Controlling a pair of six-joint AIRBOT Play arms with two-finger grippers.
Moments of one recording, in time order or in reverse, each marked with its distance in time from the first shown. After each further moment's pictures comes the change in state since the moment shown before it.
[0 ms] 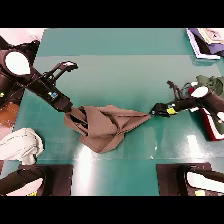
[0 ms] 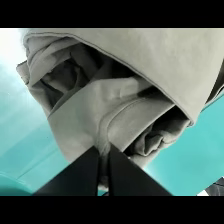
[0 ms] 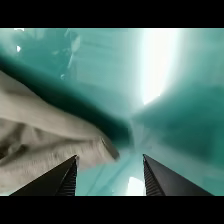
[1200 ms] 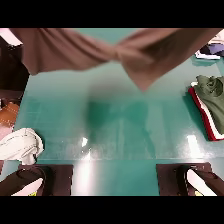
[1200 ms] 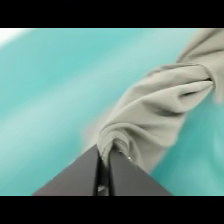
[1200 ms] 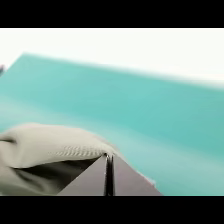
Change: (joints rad) left arm 0.000 0.128 0.767 0.146 0.198 -0.051; right arm -0.224 0.425 0.847 -0.005 -0.031 -0.029
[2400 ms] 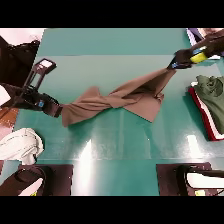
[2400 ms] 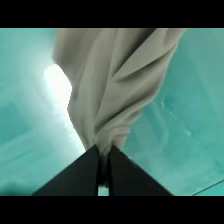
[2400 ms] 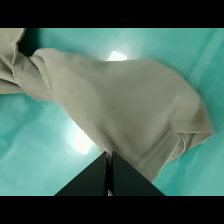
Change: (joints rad) left arm 0.000 0.183 -1.042 0.045 0.089 -0.054; right arm 0.299 -0.540 0.133 -0.264 0.511 0.221
